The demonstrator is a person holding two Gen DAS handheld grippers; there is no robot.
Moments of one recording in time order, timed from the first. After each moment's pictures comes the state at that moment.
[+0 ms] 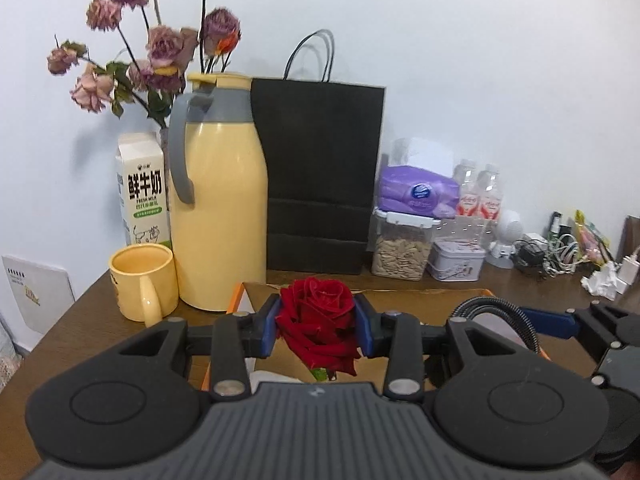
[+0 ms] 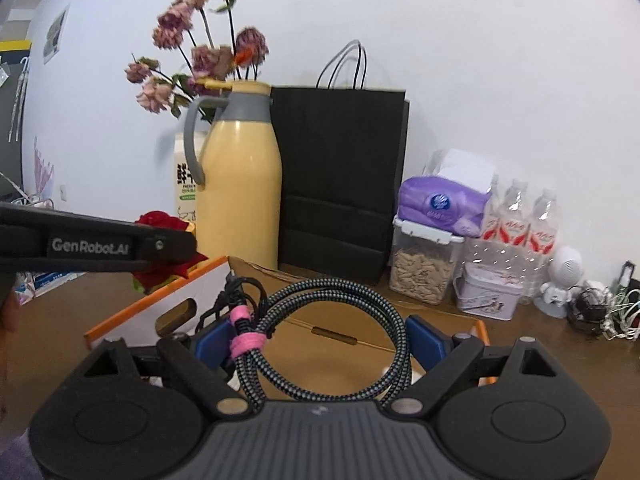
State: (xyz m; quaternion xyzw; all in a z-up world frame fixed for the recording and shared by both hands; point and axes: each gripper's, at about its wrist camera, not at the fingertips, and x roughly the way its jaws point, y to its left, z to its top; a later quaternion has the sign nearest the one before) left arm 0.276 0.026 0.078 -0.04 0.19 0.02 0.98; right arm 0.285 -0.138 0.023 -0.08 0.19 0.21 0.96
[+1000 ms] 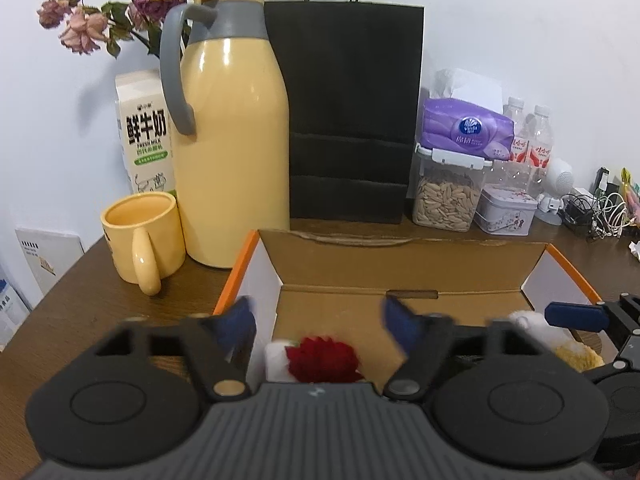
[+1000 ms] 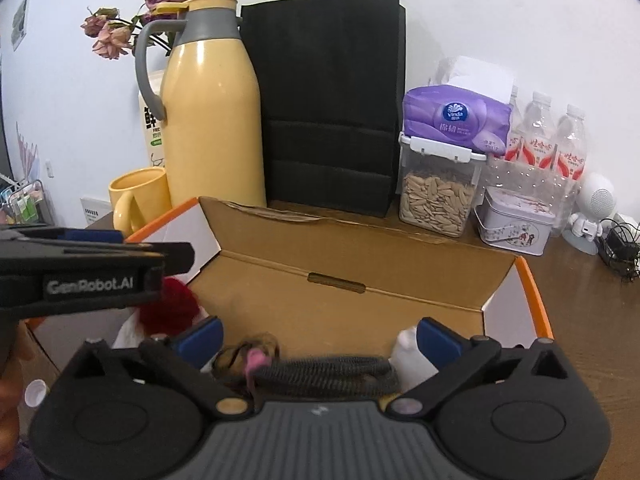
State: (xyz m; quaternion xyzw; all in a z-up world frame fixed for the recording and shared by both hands) left arm 0.329 0.032 0.030 -0.03 0.26 0.06 0.96; right arm 0.347 -0.130 -0.019 -0.06 0.29 0.21 0.93
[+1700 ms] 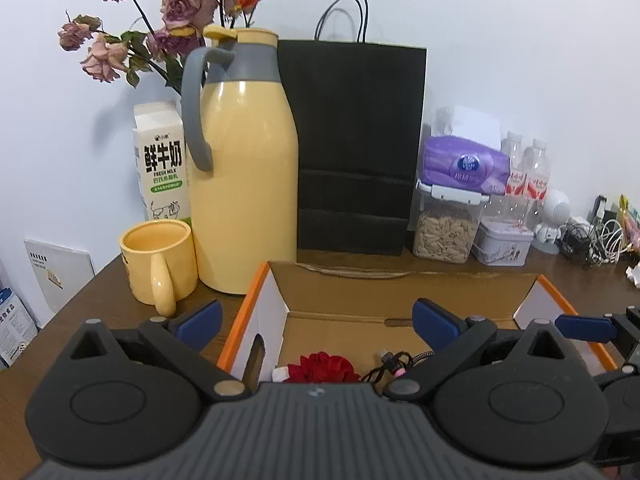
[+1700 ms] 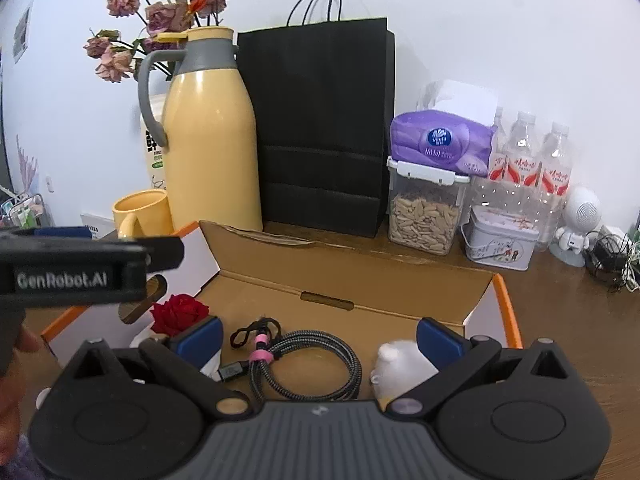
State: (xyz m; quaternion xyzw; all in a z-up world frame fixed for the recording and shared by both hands) left arm 0.309 0.032 0.050 -0.04 0.22 0.07 0.97; right arm 0.332 -0.140 0.000 -0.05 0.26 0.20 0.94
